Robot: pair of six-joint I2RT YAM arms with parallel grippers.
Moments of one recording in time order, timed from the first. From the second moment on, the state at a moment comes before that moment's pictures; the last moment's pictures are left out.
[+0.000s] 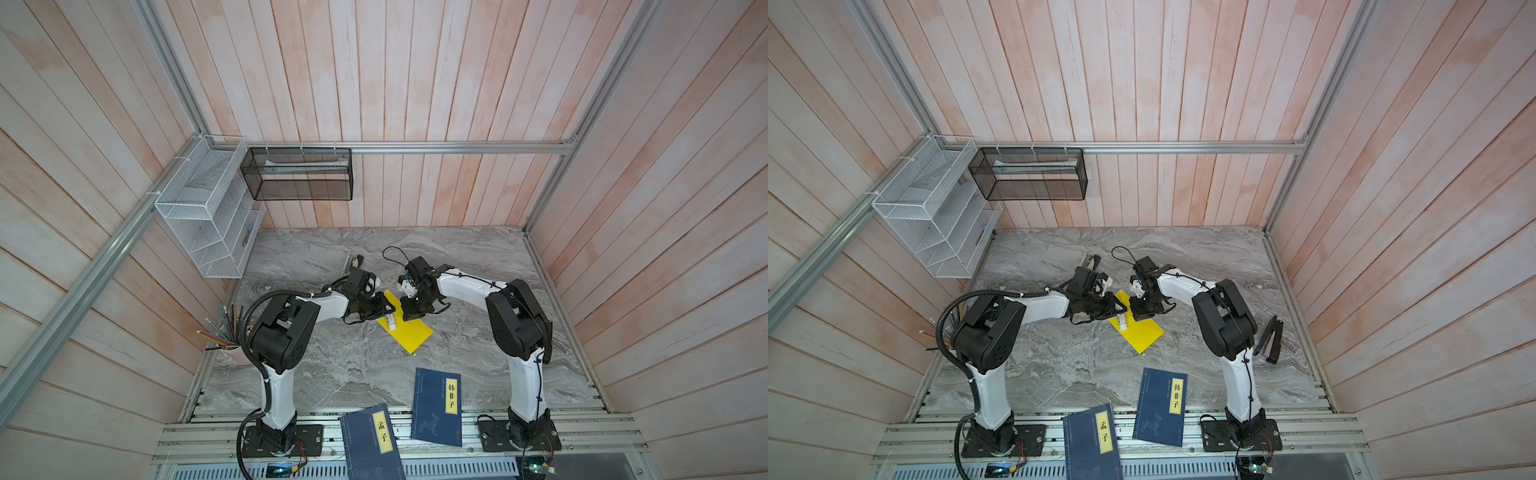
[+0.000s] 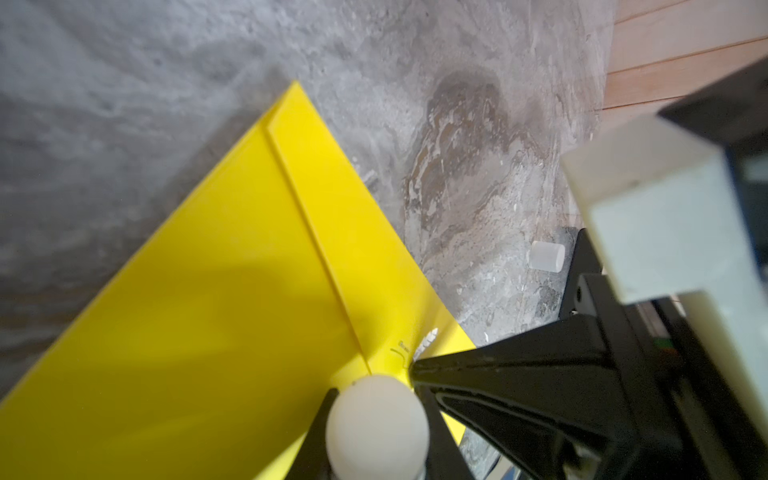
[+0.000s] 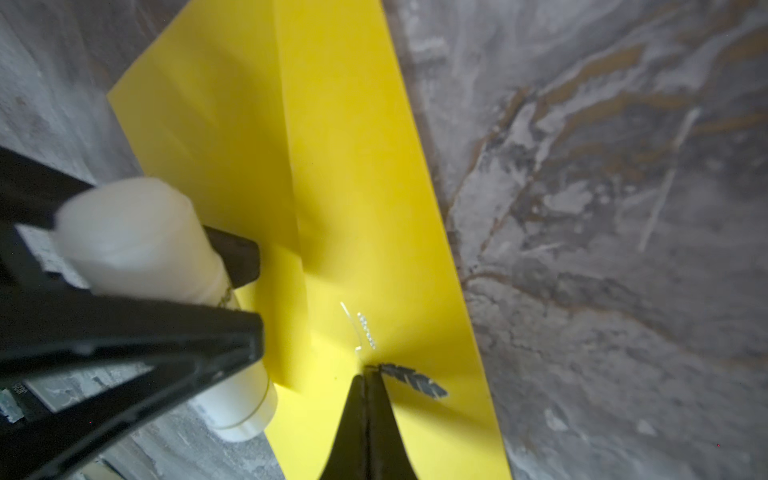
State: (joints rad) left arm -0.47 1.96 1.10 -0.06 0.57 -0.67; right arm 0.59 2.08 1.46 -0.75 -0.34 0.24
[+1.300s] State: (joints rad) left arm -0.45 1.97 1.10 -0.07 0.60 -0.67; right arm 0.57 2.13 1.53 -0.75 -0.47 0.33
